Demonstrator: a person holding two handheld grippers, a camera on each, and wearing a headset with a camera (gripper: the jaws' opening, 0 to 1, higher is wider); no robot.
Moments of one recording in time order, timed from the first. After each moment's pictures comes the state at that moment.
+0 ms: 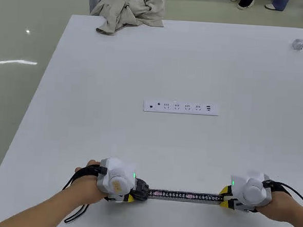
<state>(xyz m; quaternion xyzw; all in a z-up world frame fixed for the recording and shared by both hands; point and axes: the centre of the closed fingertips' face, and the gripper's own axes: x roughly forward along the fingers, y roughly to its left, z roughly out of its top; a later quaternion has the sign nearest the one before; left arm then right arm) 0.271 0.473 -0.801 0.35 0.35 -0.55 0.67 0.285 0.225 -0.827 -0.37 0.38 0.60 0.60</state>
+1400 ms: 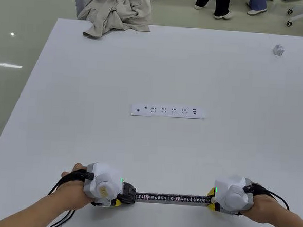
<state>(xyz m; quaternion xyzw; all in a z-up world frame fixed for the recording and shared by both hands) 0.271 0.472 -0.803 0.36 0.35 -0.55 0.67 0.284 0.223 -0.826 -0.42 0.36 0.58 0.59</state>
